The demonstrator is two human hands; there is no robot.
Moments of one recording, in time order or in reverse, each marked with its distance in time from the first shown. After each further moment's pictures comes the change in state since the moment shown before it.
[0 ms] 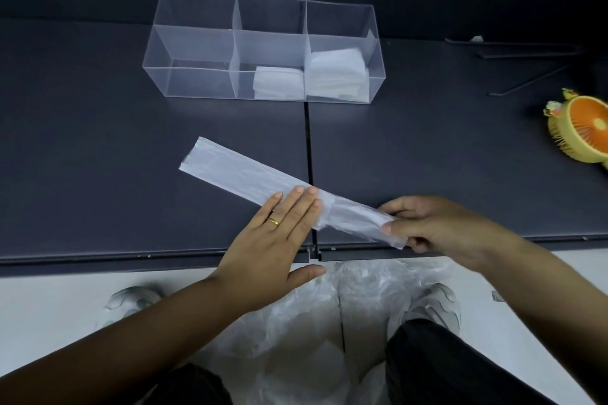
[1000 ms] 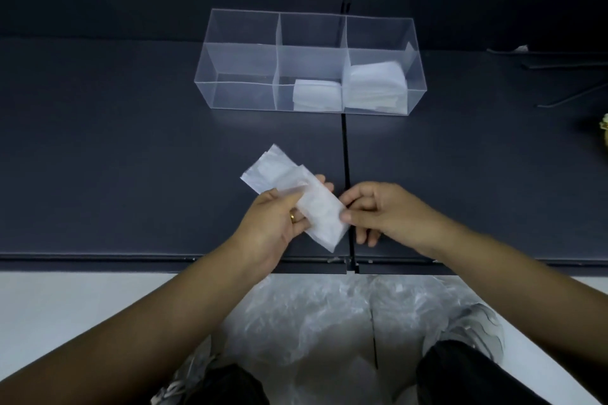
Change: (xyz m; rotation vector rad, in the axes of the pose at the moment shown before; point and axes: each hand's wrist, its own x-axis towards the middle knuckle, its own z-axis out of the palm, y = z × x) left_hand 0.013 -0.031 -0.054 -2.019 0.188 -0.802; right_hand 0.053 -0.040 0.061 -0.020 -0.133 -0.334
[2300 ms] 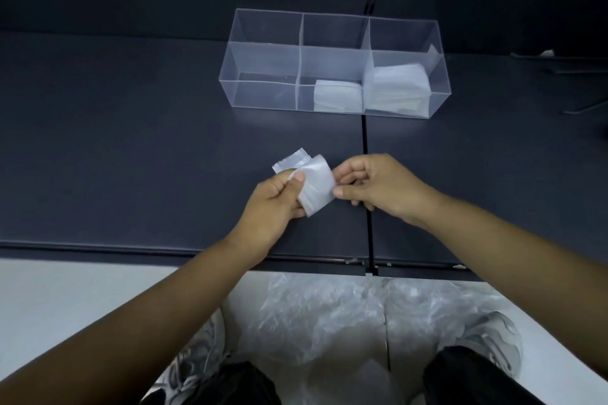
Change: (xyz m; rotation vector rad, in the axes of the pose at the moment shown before) left_hand 0.016 -0.003 -0.035 0.292 0.087 0.250; right_hand 0.041 -0.031 0.011 -0.170 0.071 -0.111
